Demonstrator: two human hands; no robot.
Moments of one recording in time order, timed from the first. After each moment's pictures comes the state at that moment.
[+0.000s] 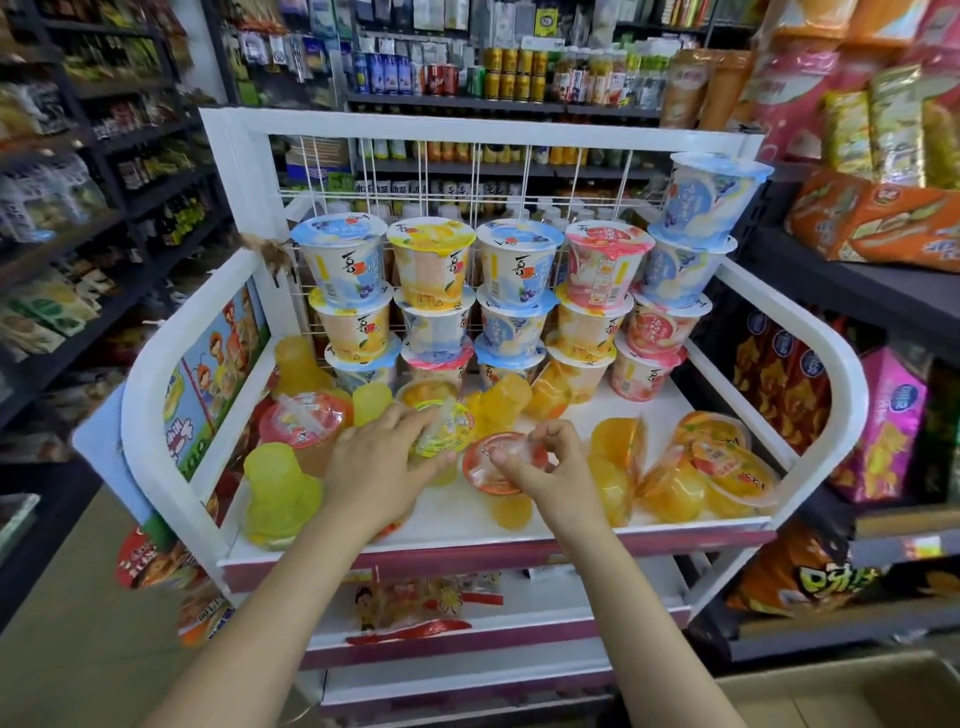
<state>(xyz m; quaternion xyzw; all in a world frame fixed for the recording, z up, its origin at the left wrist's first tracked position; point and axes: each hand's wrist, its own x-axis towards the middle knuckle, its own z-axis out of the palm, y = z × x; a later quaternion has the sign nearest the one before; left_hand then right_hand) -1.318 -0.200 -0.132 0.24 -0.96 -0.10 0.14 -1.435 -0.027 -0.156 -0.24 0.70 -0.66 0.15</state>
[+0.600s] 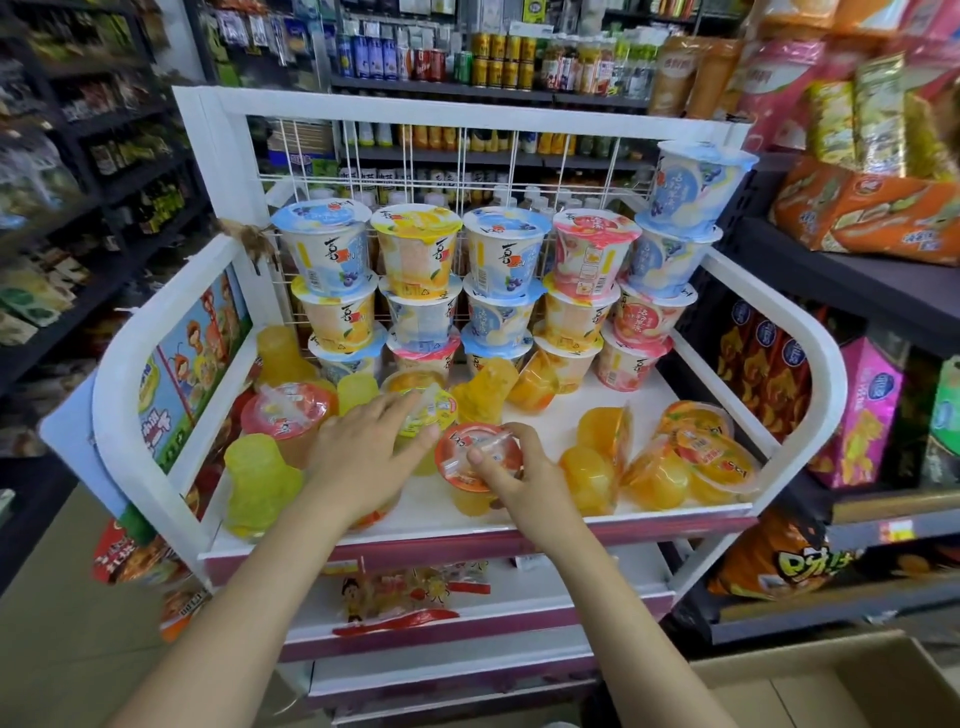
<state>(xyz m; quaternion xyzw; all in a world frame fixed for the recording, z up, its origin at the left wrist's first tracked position) -1.321 -0.206 -0.127 0.24 -0.97 -0.08 0.07 -1.427 -0.026 -0.167 -0.29 0.79 -0.52 0.16</state>
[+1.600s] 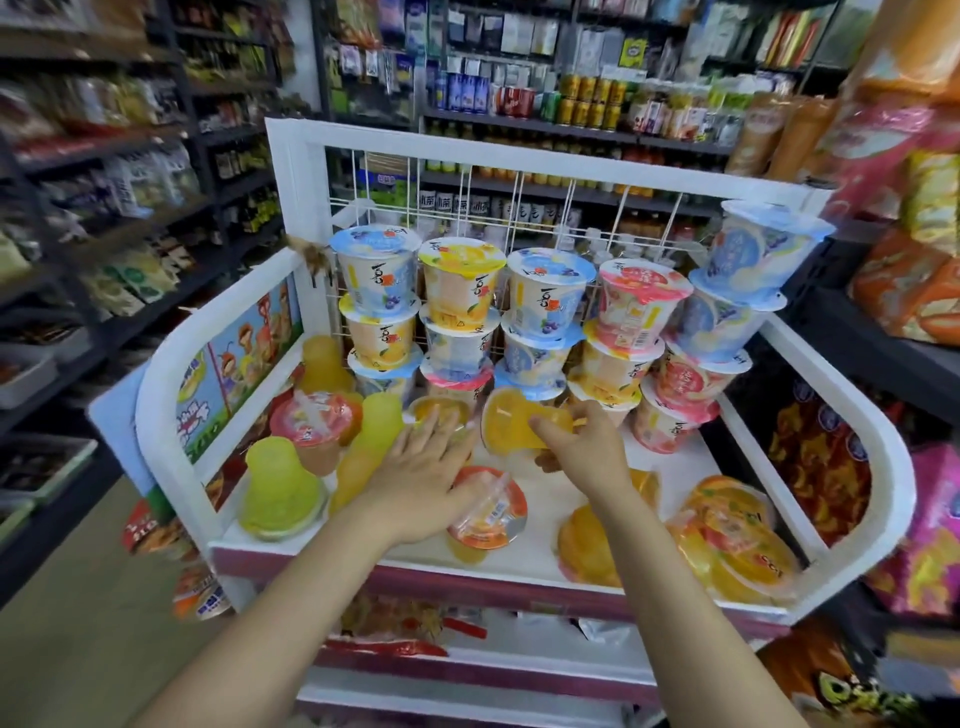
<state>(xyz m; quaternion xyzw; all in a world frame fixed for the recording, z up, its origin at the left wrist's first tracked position) -1.350 -0.169 -0.115 0.22 -0.96 -0.15 -0.04 -1.519 -0.048 -0.108 -0.24 0.80 -0.53 0.17</state>
